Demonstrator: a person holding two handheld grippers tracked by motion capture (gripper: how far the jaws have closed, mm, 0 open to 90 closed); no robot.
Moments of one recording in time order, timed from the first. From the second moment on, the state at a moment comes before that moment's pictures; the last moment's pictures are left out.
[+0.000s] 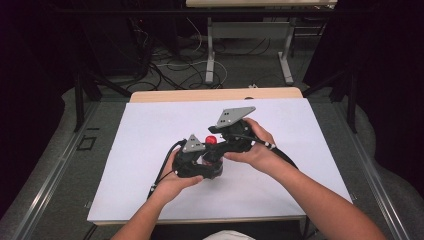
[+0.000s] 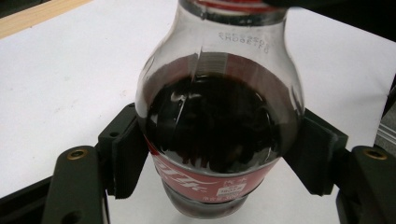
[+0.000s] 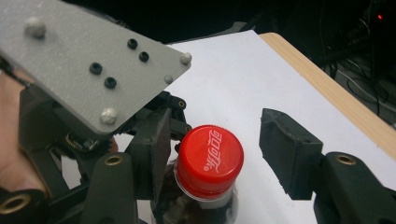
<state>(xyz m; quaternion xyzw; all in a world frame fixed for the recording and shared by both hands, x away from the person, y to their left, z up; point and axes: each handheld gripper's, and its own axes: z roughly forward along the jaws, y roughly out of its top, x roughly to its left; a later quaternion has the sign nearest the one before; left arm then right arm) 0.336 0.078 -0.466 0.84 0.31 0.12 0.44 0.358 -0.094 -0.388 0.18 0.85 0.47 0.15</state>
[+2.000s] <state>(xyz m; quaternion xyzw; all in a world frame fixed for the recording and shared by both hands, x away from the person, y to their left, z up) 0.332 0.075 -0.464 0.84 0.30 0.12 0.43 0.348 -0.091 -0.388 0.22 0.84 0.47 0.14</state>
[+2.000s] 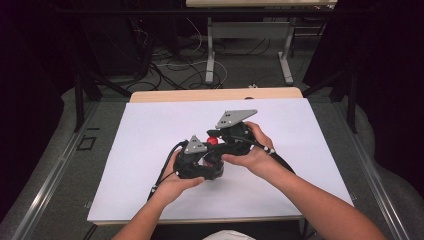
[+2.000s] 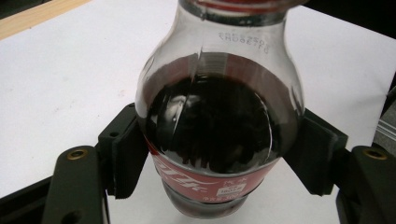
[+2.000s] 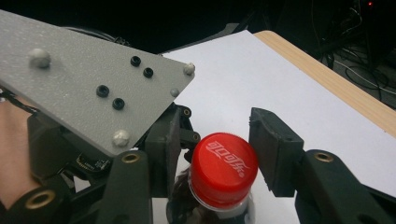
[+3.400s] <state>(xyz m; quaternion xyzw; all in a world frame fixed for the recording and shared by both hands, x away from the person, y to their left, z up) 0.332 0.078 -0.463 0.84 0.31 0.12 0.44 0.354 -0.098 -0.387 0.16 0.86 0.48 0.12</state>
